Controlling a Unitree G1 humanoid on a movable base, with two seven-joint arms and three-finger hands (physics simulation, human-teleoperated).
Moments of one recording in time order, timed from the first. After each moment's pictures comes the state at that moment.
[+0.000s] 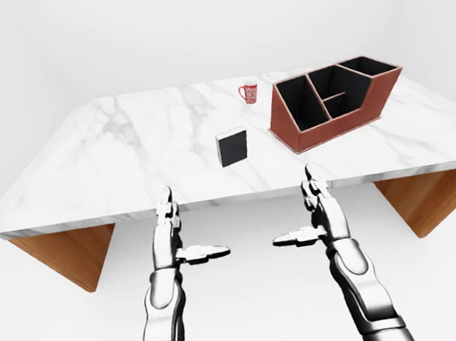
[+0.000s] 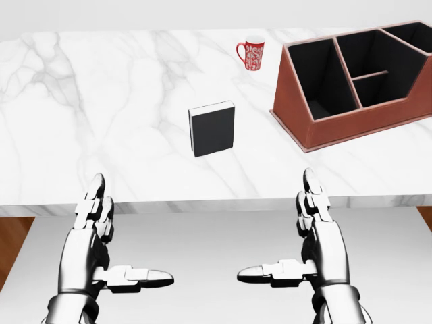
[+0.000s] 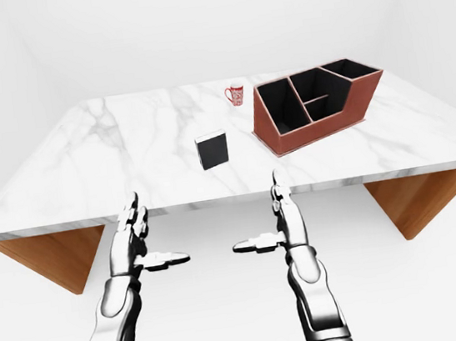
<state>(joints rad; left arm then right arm) 0.00 0.01 0.01 0.00 0.00 0.00 -0.02 0.00 -0.01 -0.01 0.00 0.01 0.00 0.01</state>
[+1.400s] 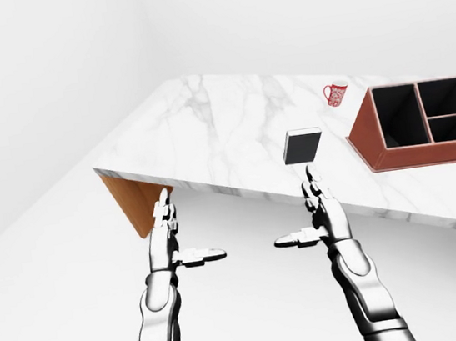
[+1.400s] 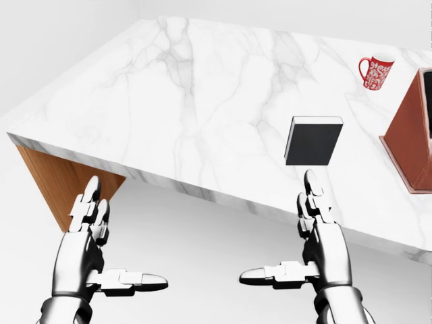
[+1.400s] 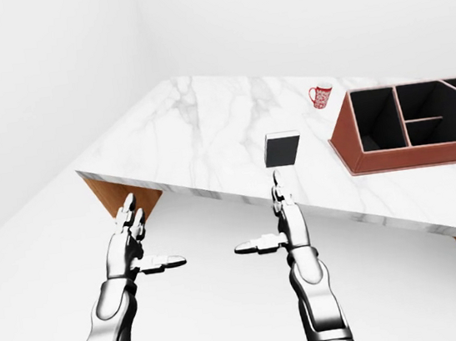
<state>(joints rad) 0.01 0.02 0.04 0.01 0.00 -0.01 -0.05 0.01 -0.01 -0.03 0.01 0.02 -0.01 0.04</state>
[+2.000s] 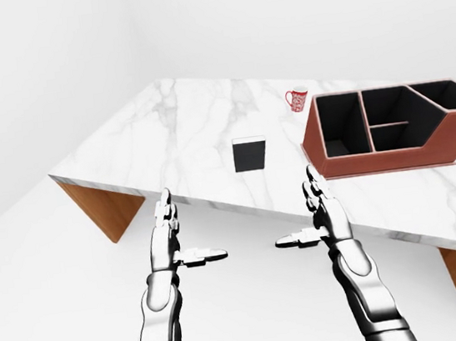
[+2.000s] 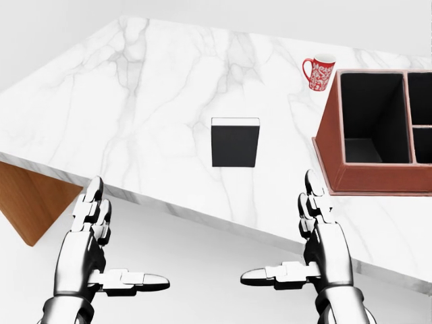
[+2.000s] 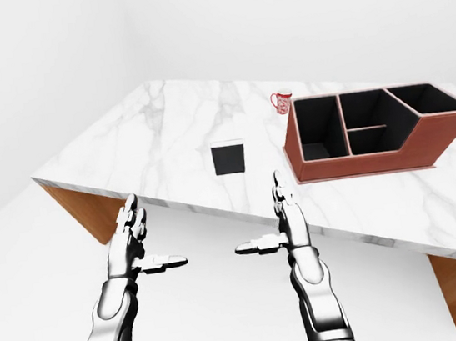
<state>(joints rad) 0.01 0.02 0.03 0.01 0.01 -0.01 -0.05 0.01 -0.02 -0.03 0.00 0.02 -0.01 0.04</state>
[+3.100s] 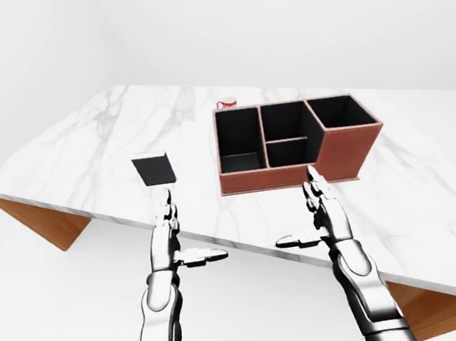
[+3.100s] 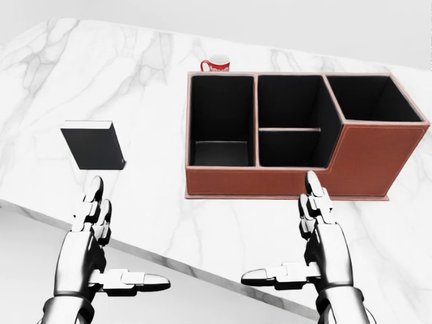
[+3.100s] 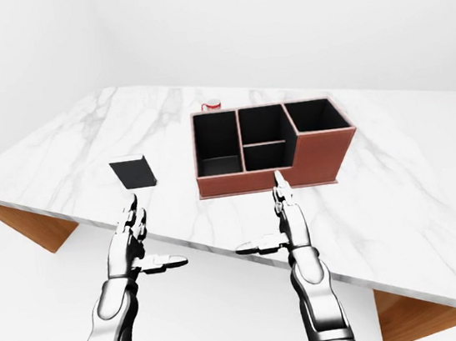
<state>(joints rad) 0.01 0.02 0.03 0.00 0.01 0.00 -0.05 0.01 -0.02 -0.03 0.01 0.01 -0.01 0.04</state>
